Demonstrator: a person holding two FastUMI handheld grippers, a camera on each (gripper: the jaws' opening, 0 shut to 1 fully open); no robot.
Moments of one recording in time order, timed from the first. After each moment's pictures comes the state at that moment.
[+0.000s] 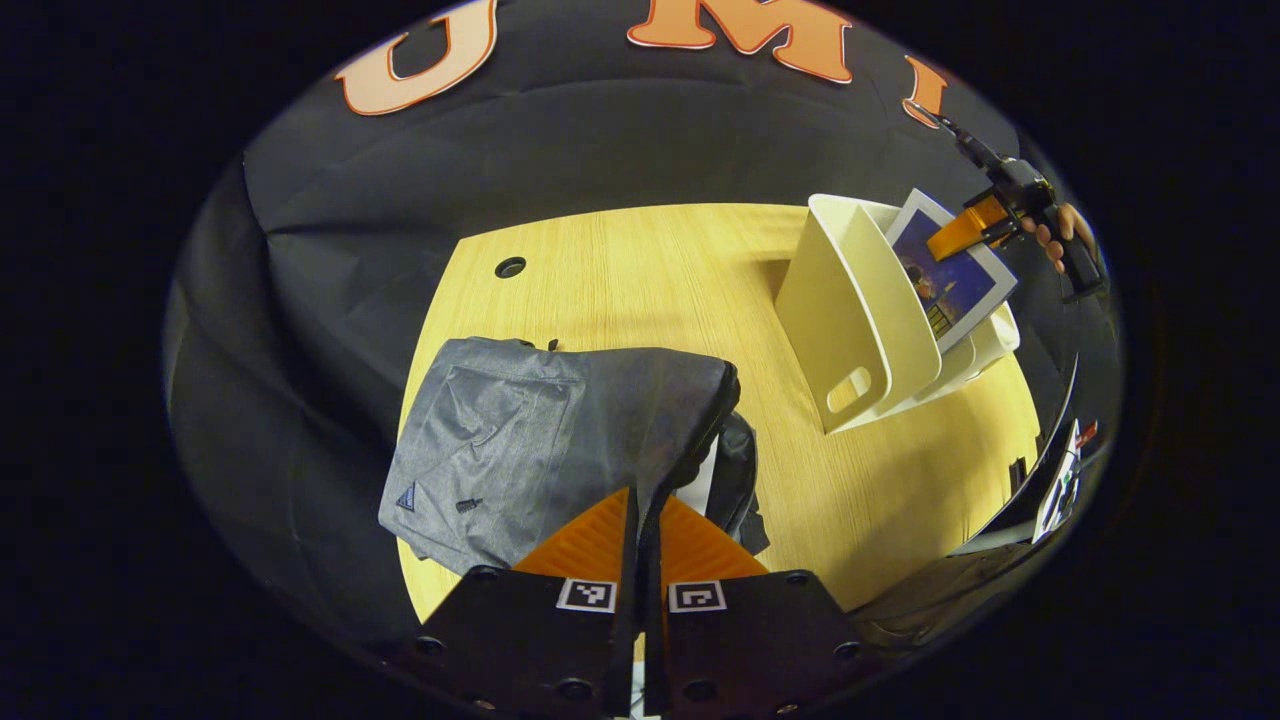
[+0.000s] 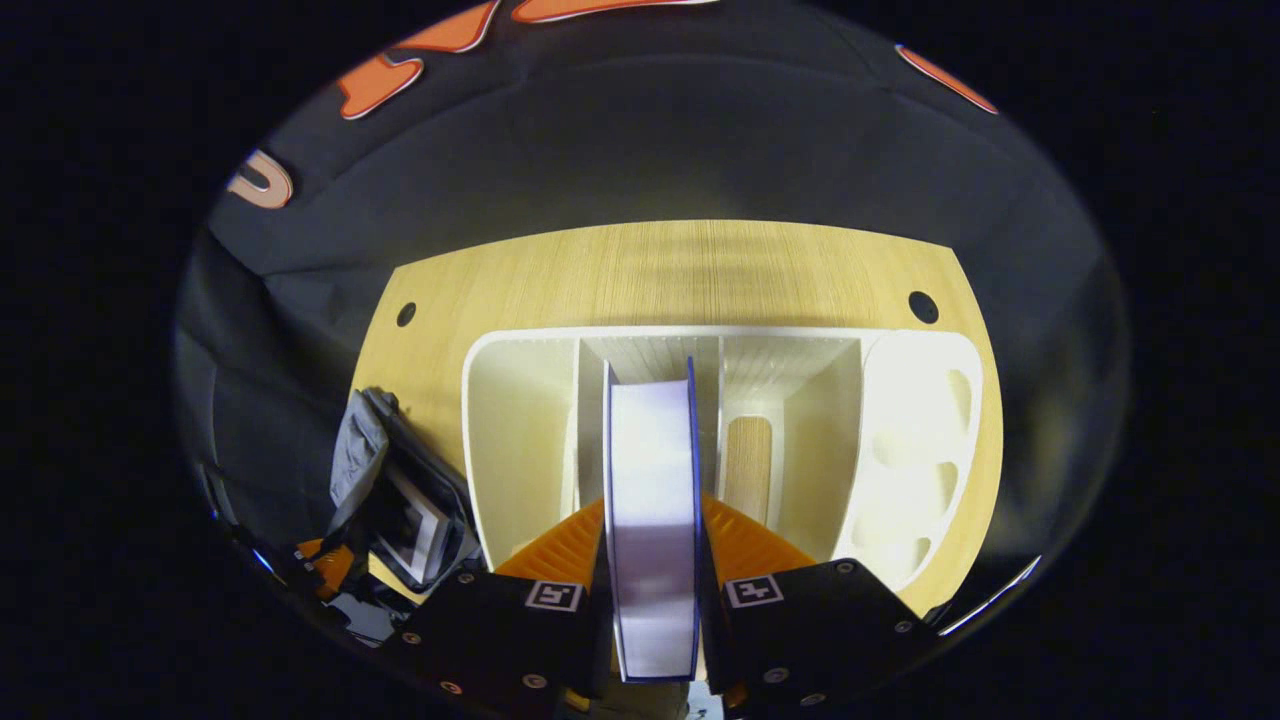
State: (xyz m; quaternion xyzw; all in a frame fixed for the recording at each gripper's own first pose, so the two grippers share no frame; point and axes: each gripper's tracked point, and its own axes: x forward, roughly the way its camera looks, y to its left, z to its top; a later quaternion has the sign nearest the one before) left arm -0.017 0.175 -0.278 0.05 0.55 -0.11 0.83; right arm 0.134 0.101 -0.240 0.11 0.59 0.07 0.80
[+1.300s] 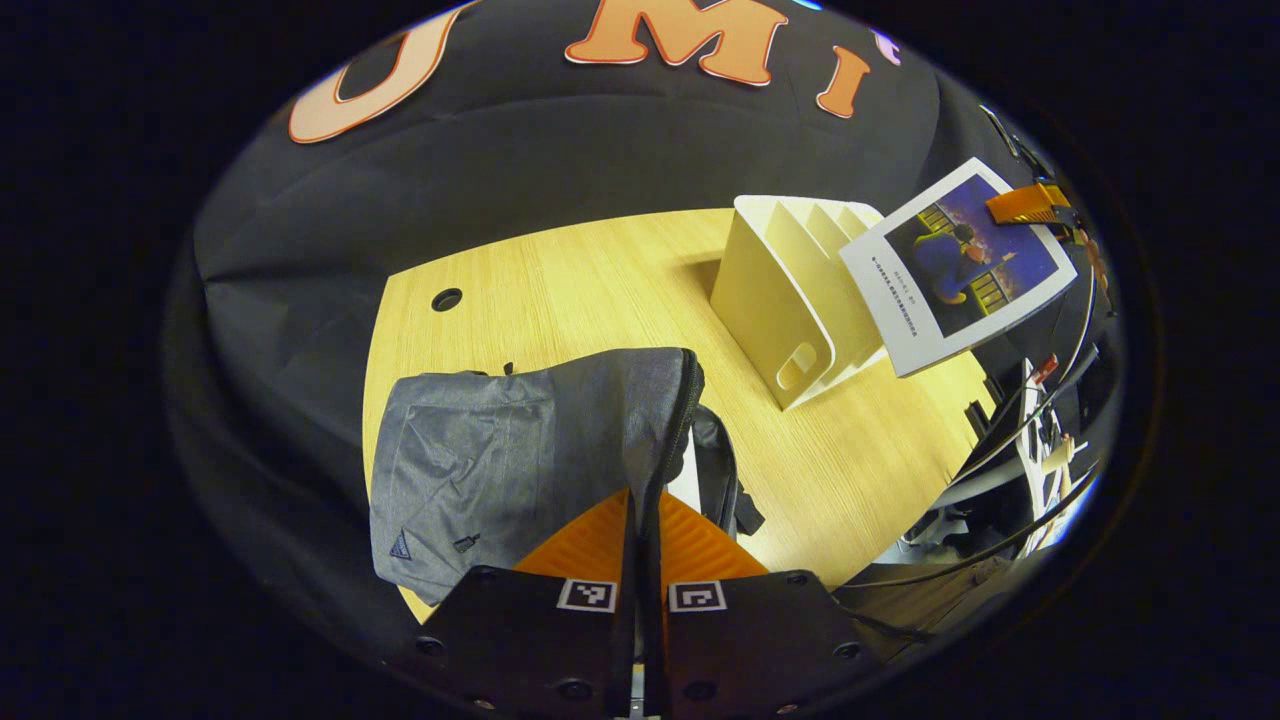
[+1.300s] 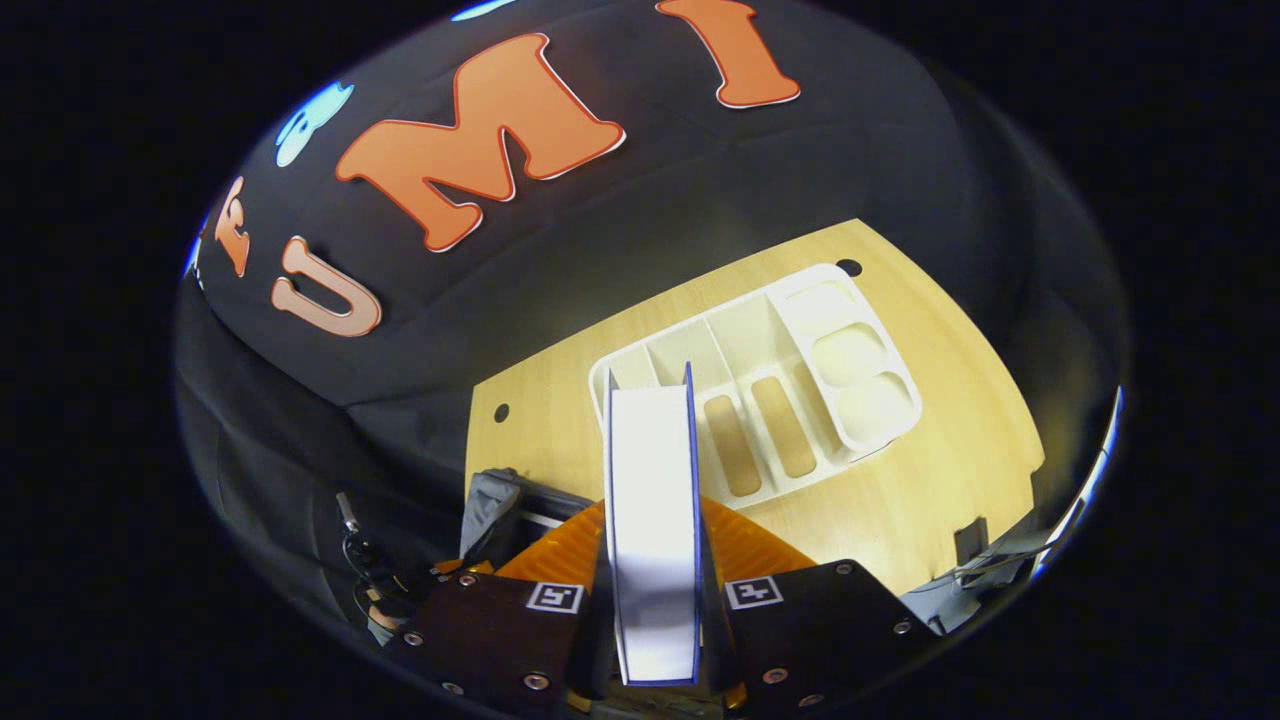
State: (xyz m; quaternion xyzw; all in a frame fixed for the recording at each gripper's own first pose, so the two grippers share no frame) left arm -0.020 0.193 -0.272 0.06 0.51 -0.26 0.82; right arm 0.003 0.125 -0.102 0.29 0.46 0.01 0.84
